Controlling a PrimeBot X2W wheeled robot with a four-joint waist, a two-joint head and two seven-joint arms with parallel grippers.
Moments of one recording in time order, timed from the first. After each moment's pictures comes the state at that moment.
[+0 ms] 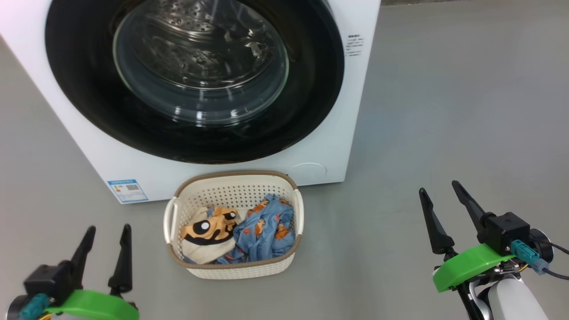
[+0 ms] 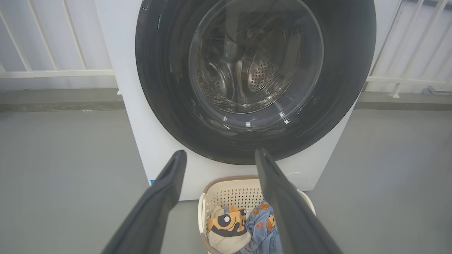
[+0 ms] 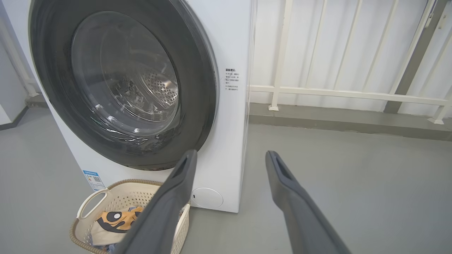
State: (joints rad) left arm -0.12 0.16 0.01 0.30 -0.28 -0.13 -0.26; right arm -0.21 -0.12 0.00 0.30 0.11 0.13 -0.25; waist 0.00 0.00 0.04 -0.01
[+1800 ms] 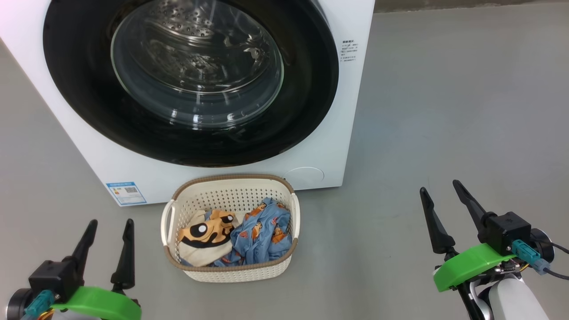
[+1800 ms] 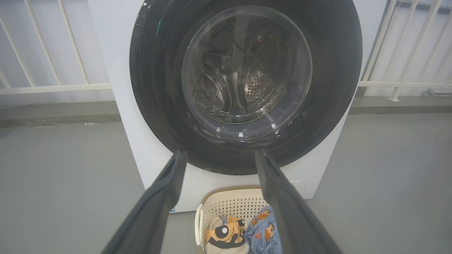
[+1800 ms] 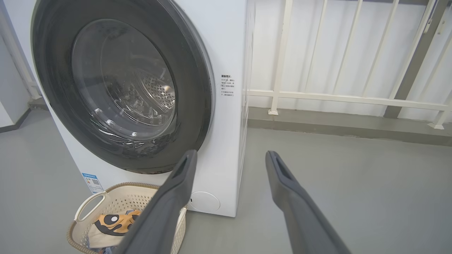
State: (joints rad) left arm -0.12 0.15 0.01 0.27 -0.24 -0.13 -0.26; right arm -0.21 -0.12 -0.01 0.29 0.11 0.13 -0.25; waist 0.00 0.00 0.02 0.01
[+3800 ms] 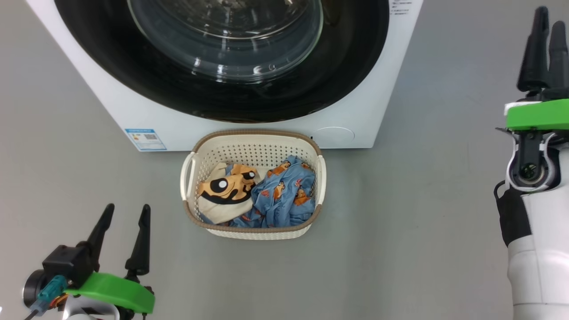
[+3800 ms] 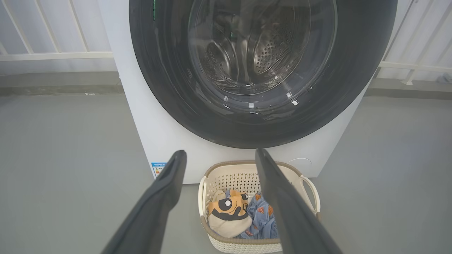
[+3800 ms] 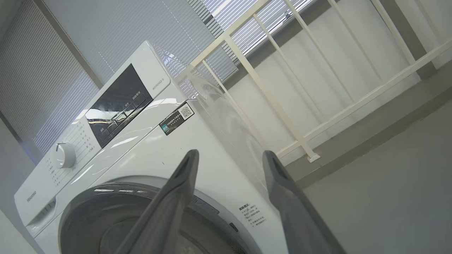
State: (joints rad) left arm -0.17 0.15 -0.05 0.27 -0.27 -0.13 -0.26; right arm -0.72 -0.10 -0.22 0.39 0.66 0.13 -0.24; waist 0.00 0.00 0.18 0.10
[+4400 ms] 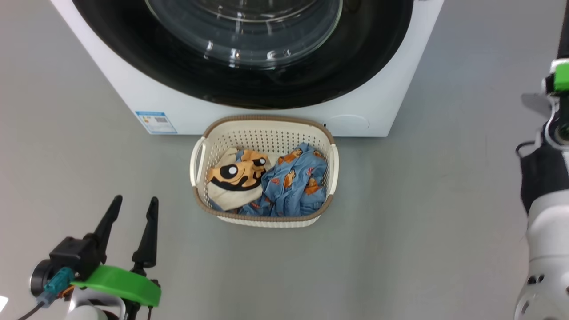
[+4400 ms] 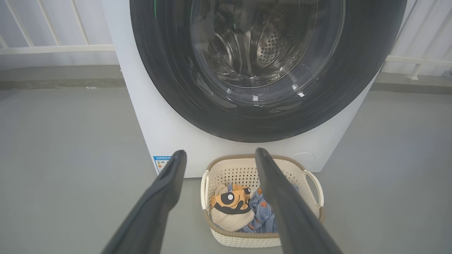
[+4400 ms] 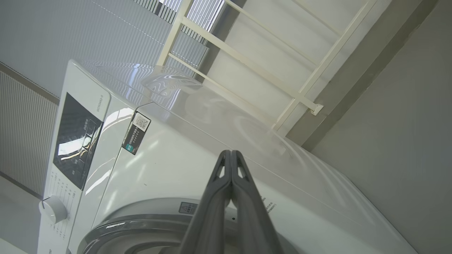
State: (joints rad) left arm -0.20 0.14 -0.08 0.27 -0.27 -0.13 -0.26; right arm -0.91 -0.12 -0.39 0.61 0.91 0.13 -0.05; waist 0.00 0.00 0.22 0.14
